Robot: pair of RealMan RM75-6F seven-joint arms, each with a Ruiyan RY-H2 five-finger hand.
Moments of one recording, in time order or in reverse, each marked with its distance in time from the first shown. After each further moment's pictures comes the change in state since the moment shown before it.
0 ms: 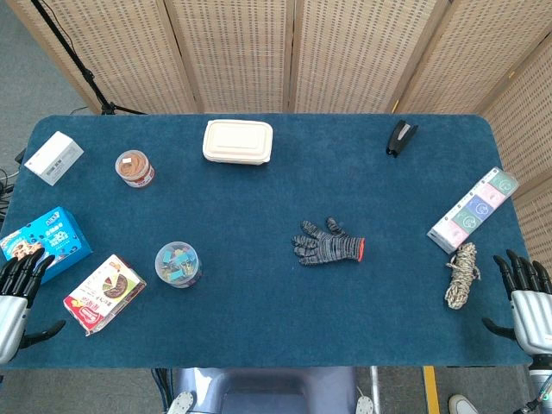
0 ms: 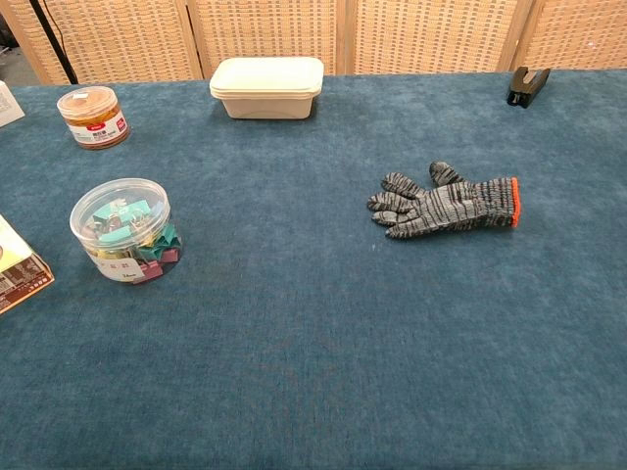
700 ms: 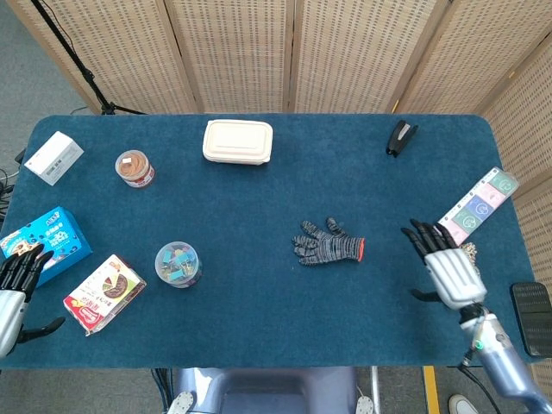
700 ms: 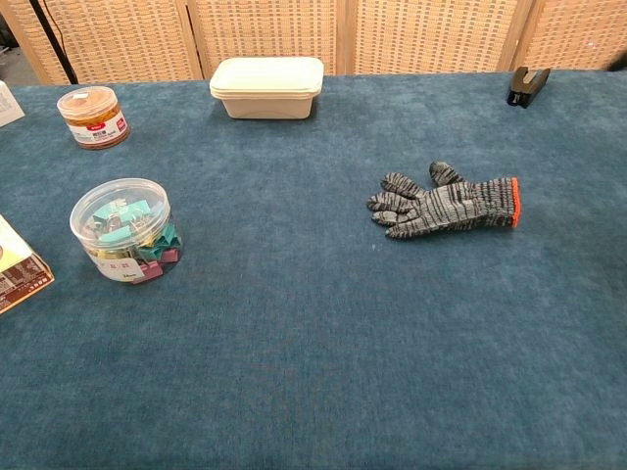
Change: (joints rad) left arm -0.022 0.030 -0.012 -0.010 -0.034 -0.045 -0.064; right arm 0.293 -0.020 0.123 -0.150 -0.034 -0.336 -0.070
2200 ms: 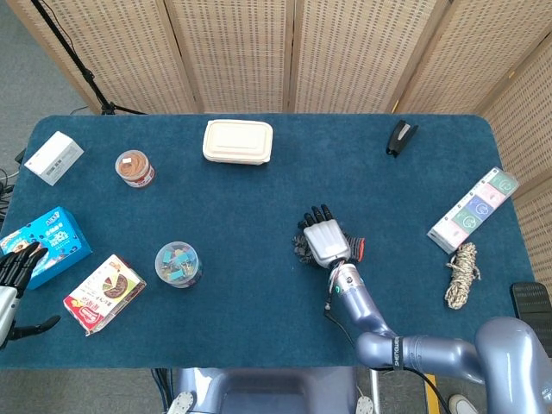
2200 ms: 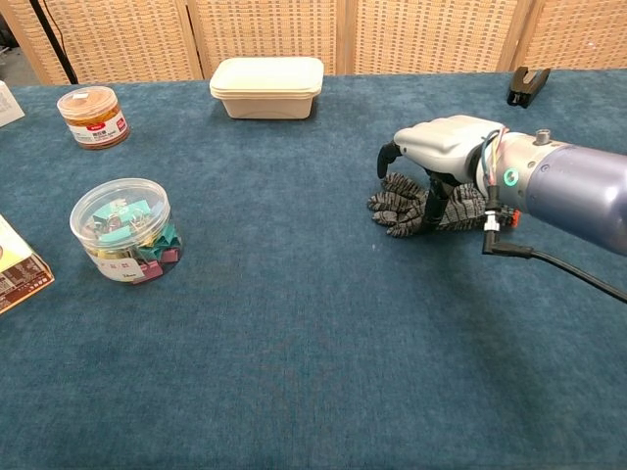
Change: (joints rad) left arm -0.021 0.050 0.002 0.011 -0.017 -0.049 -0.128; right arm 0.534 -0.605 0.066 0.344 0.712 -0.131 -0.613
